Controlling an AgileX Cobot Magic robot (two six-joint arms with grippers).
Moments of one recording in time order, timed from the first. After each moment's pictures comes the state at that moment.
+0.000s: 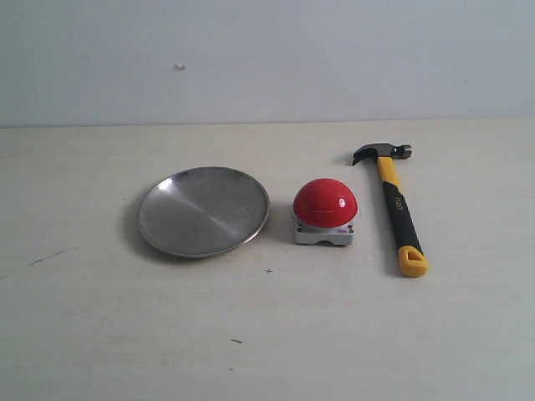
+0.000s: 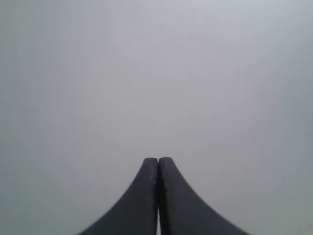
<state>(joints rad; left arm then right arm) -0.22 0.02 0.00 -0.07 0.08 -0.28 -0.06 0.01 0.00 0.54 -0.45 -0.01</state>
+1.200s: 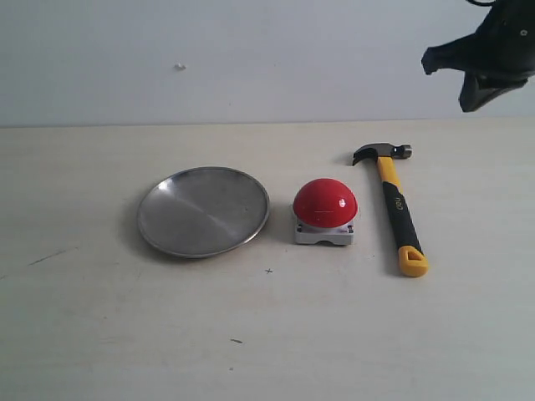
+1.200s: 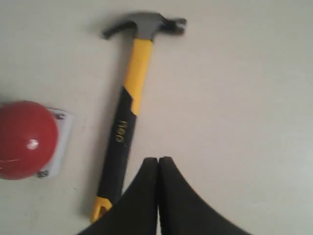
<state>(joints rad) -0.22 0.02 0.00 -0.07 0.08 -0.28 -0.06 1.85 -1.64 0.01 1.07 0.01</state>
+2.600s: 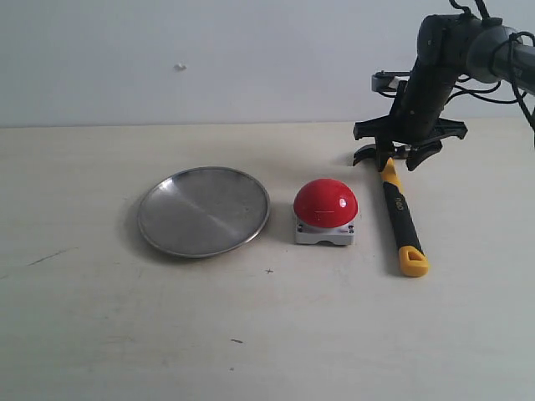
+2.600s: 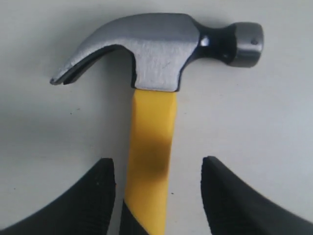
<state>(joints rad) -0.22 0.02 0.00 -0.07 0.08 -0.28 -0.03 2.54 -2.26 0.04 1.19 0.08</state>
